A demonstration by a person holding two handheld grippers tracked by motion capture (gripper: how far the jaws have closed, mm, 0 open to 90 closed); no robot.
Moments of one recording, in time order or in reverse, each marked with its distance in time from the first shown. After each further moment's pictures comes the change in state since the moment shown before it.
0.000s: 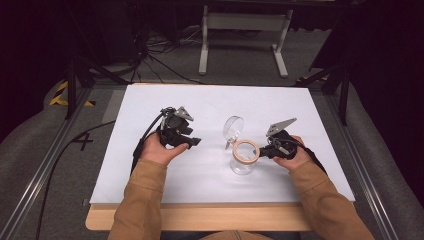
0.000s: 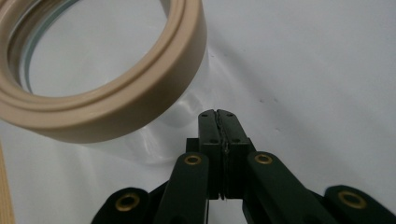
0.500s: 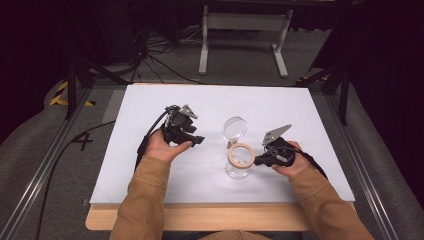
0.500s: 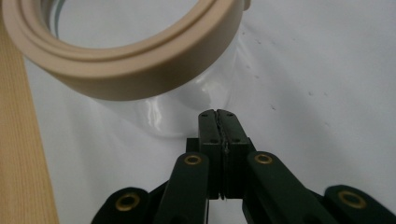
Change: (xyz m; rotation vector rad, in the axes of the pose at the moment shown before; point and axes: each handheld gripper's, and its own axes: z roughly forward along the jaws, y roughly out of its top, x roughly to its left) left arm 0.000 0.010 0.009 -0.003 -0.019 0.012; right arm 0.027 0.000 0.002 0.061 0.037 -0.073
